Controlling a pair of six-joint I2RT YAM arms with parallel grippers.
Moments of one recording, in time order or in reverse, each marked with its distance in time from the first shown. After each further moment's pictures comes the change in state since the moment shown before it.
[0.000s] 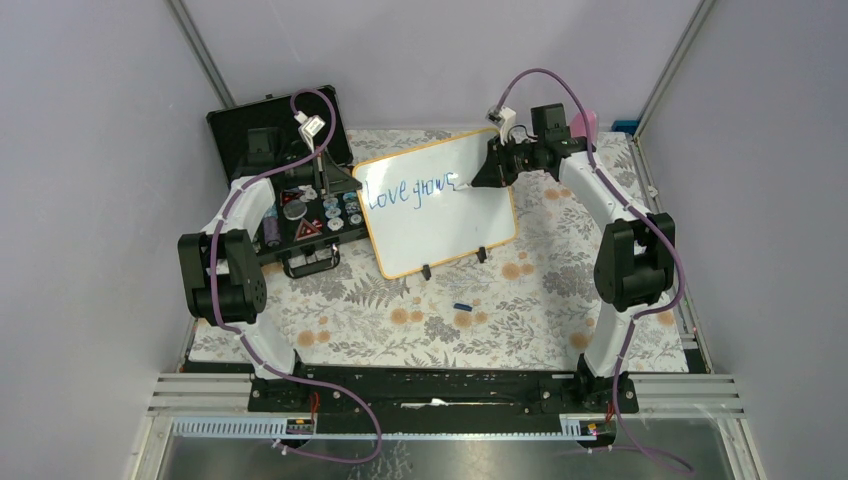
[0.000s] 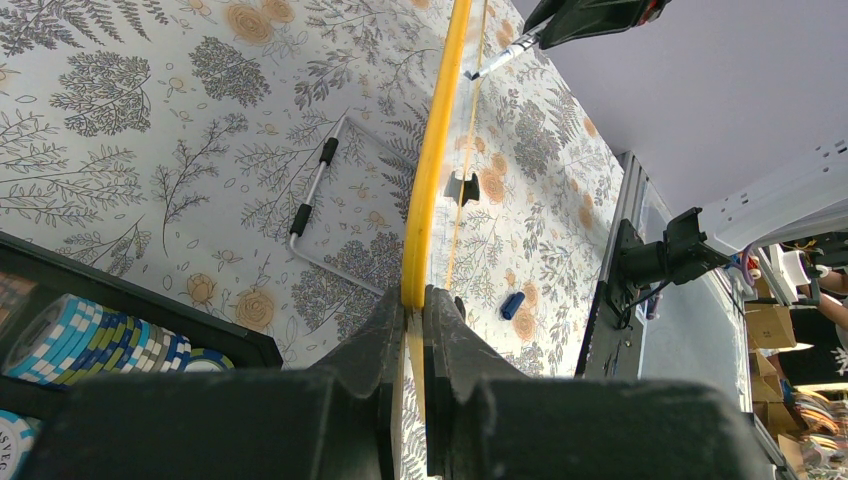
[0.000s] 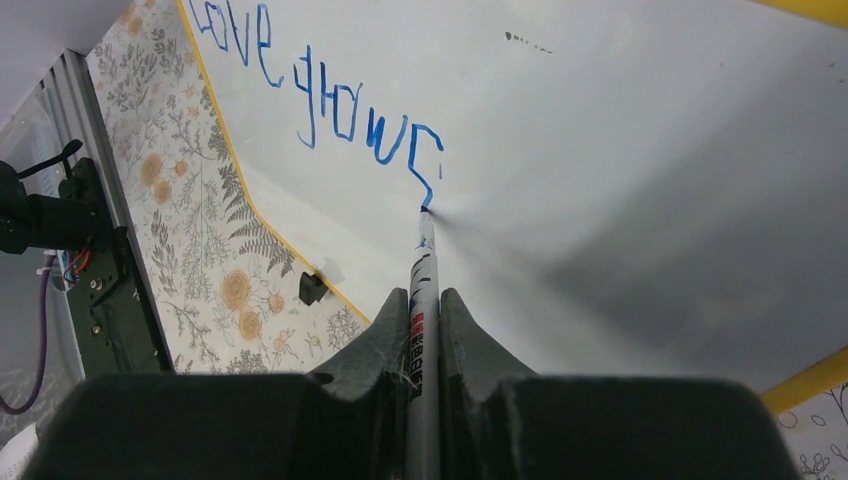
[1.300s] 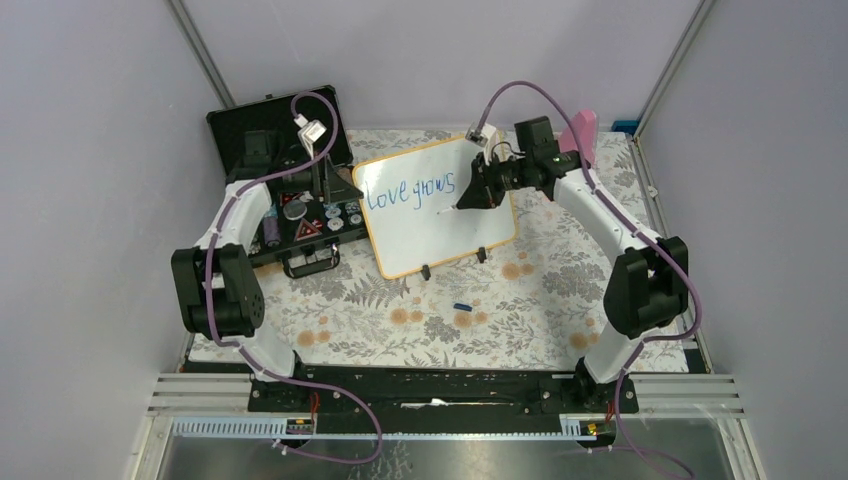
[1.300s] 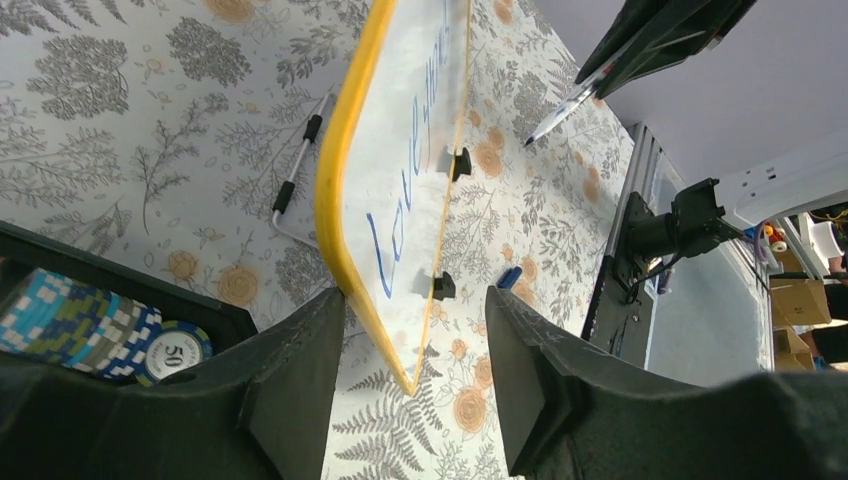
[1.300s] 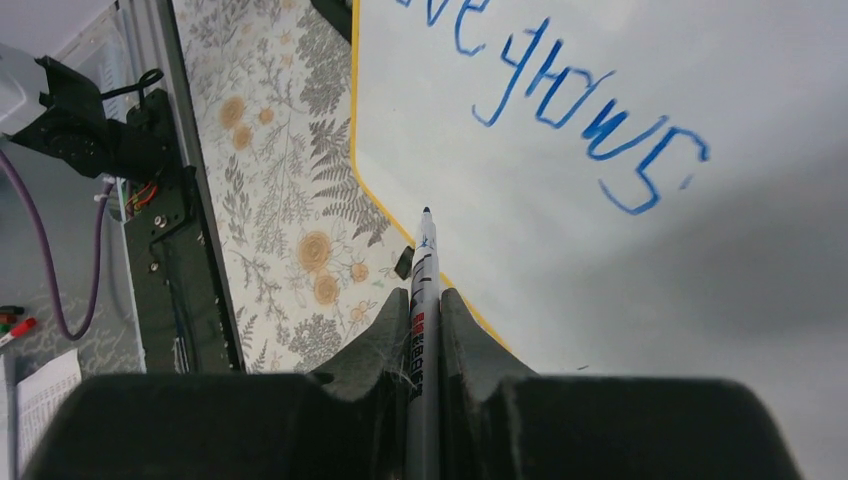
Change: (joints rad) left arm -0.002 -0.075 -0.007 -0.134 -0.019 0.116; right arm 0.111 -0.178 -0.114 -0.047 -0.033 -0.048
